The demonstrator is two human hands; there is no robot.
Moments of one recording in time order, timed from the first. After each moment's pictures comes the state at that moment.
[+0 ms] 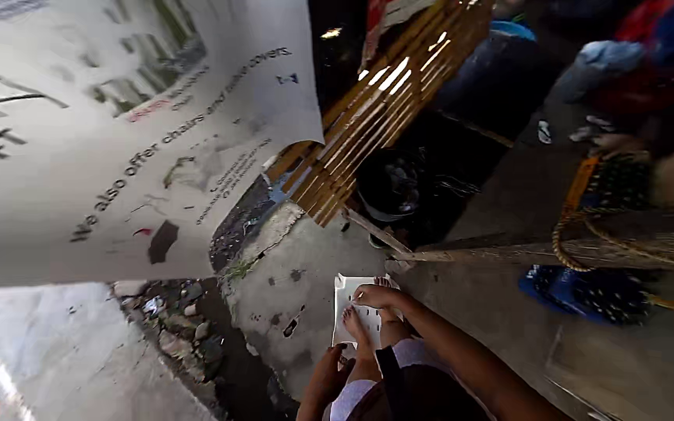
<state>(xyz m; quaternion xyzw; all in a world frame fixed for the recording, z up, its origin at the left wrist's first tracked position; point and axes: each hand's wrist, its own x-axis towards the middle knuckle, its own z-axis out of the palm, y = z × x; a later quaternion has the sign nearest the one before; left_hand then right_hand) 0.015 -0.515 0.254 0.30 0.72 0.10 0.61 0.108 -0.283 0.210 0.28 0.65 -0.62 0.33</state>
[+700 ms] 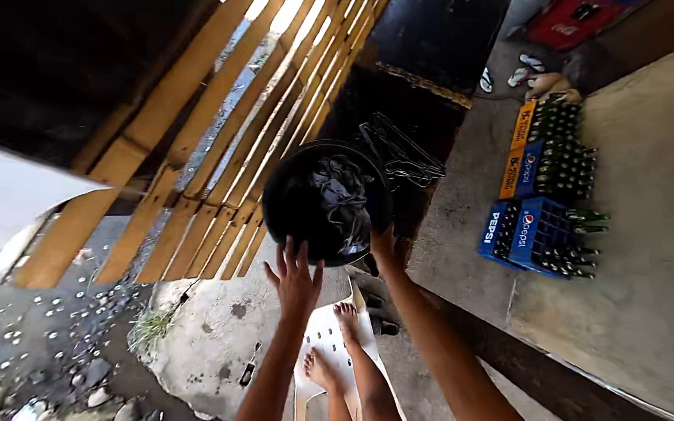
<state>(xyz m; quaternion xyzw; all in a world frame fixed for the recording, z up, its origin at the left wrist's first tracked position) -0.013 -0.114 0.059 0.54 0.79 0.17 0.22 0.156 -0.003 0.011 0.76 0.39 -0.48 -0.19</state>
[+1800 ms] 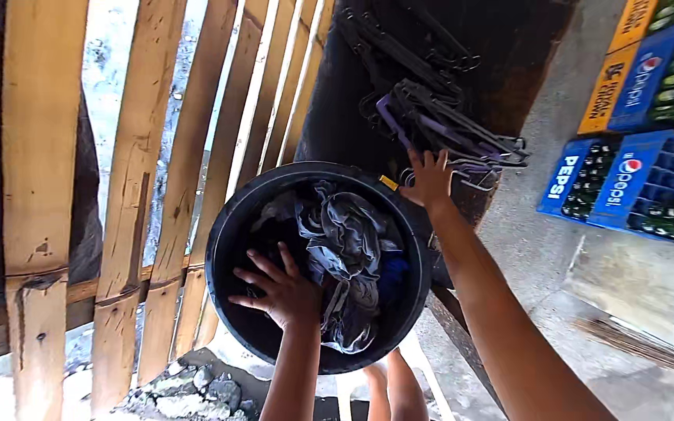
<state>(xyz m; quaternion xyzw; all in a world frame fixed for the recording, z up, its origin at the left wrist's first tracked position) -0.032 0.018 -0.041 0.46 0.83 -0.31 0.09 0.222 0.206 -0.186 0.67 0.68 -0.26 0.16</state>
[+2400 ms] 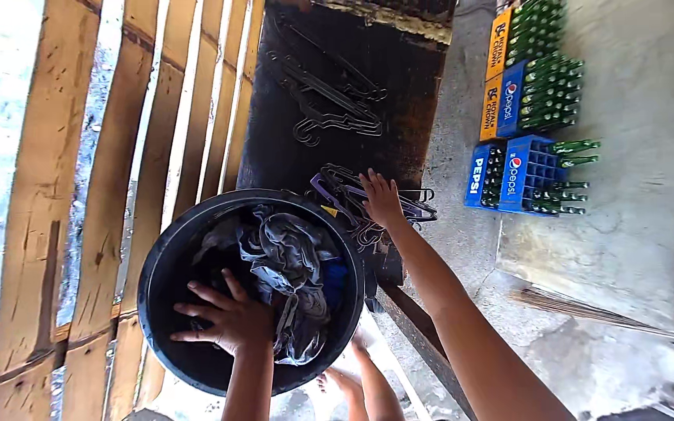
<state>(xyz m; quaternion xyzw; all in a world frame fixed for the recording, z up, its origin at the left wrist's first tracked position) -0.033 0.013 -0.045 0.47 0.80 -0.37 0.07 0.262 0.173 -0.159 0.64 0.70 -0.29 0.14</state>
